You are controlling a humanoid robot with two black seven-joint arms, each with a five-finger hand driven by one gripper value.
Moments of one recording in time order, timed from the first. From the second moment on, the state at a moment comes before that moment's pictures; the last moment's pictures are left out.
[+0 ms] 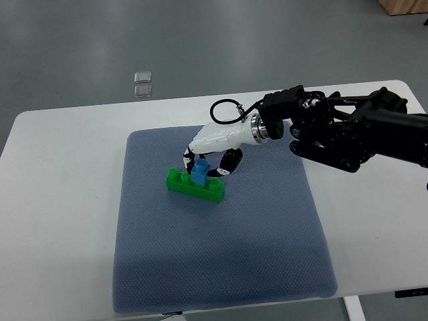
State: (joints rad) left arm -0.02 0.00 -0.10 -0.16 0.08 0.01 0.02; right arm 1.30 -0.15 -0.13 0.85 -1.52 0.13 0.50
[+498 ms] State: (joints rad) left arm -0.02 0.00 -0.10 -0.16 0.08 0.01 0.02; right arm 1.28 -0.14 -0.13 0.83 -1.53 0.12 0.50
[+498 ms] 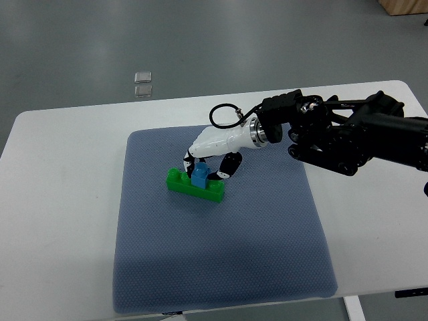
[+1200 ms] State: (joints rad) left arm -0.02 0.00 -0.10 -0.16 0.08 0.01 0.02; right arm 1.25 -0.10 -0.14 0.80 -1.56 0.11 0.50
